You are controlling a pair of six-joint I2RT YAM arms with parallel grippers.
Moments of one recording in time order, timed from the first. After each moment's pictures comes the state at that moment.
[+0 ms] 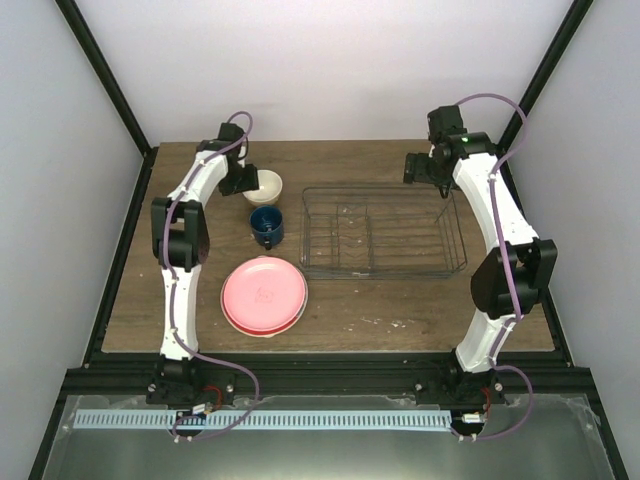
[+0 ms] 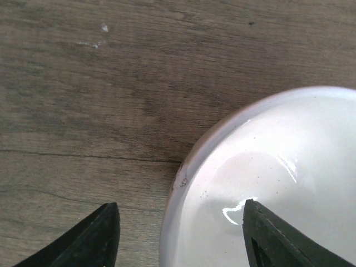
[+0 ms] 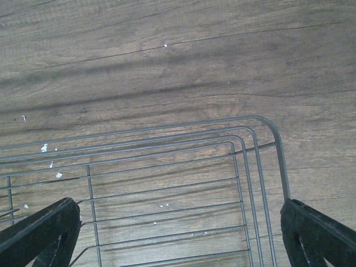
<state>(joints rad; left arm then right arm) -0.13 2.39 2.15 -0.95 0.04 -0.27 0.16 1.79 1.83 -1.07 0.13 0.26</state>
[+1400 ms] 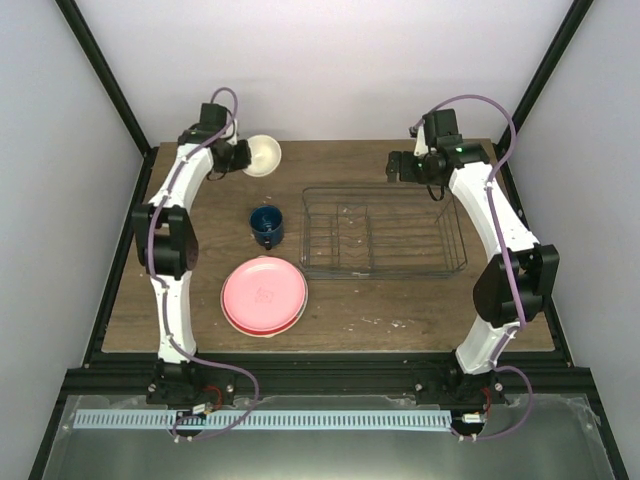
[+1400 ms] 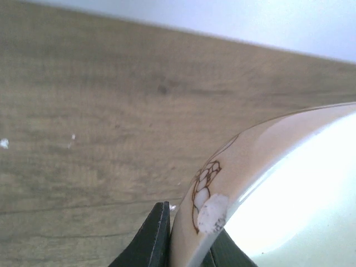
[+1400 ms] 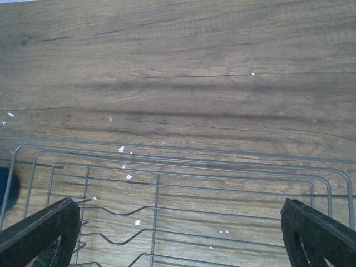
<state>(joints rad) -0.10 2.22 2.11 -0.81 0.22 -0.26 0.20 1.73 1.71 -0.84 -0.10 0.18</state>
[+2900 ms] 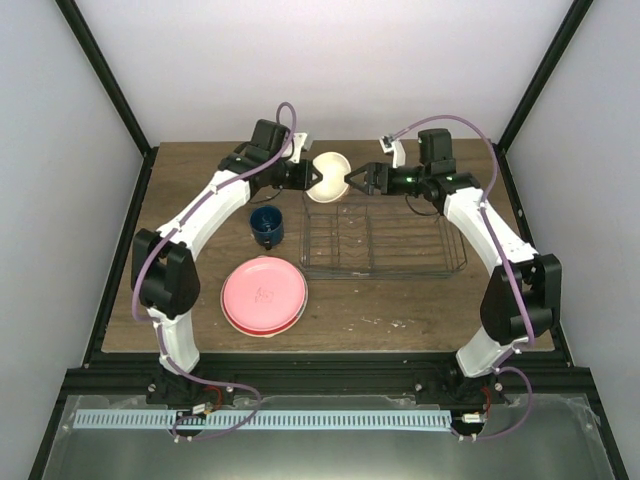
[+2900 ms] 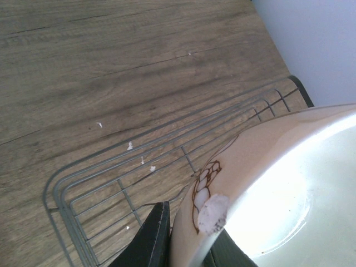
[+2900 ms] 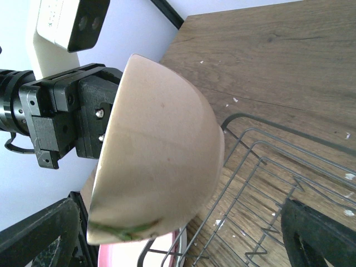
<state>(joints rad) -0.44 1.89 1.74 -0.58 0.42 -0.31 0.23 1.61 1.39 -0.37 -0.82 0.29</state>
